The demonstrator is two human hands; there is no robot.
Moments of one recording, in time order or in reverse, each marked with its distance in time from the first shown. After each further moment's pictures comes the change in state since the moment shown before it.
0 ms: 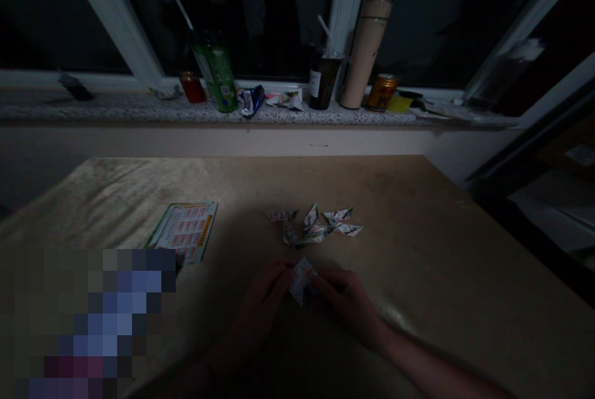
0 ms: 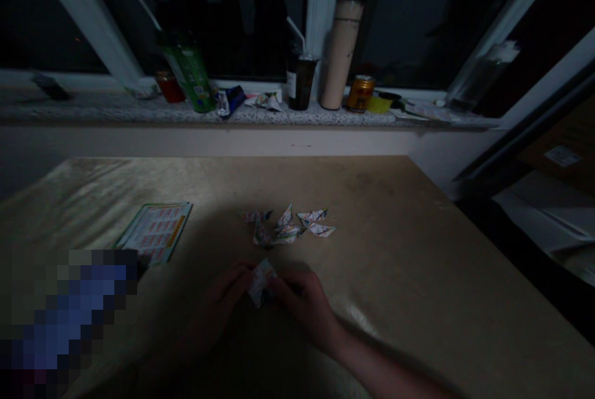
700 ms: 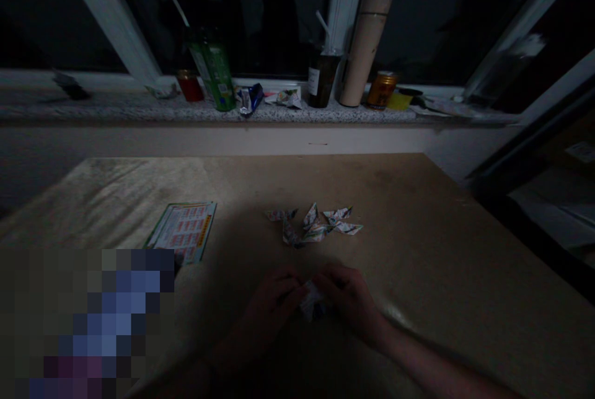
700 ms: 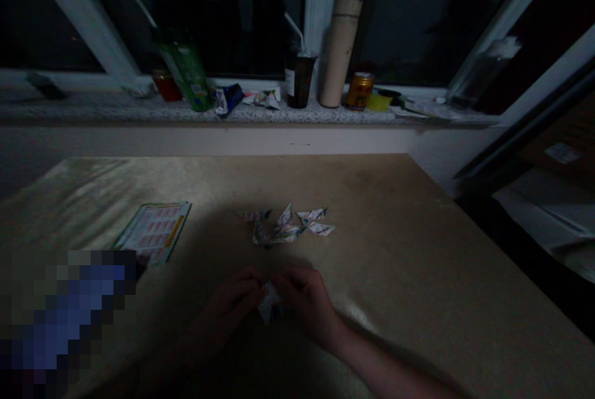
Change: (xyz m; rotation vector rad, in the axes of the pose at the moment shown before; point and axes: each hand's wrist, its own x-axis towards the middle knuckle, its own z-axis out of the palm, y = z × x) left_hand -0.002 -0.005 0.003 0.171 -0.182 0.122; right_hand 0.001 0.004 -0.002 0.015 0.062 -0.077
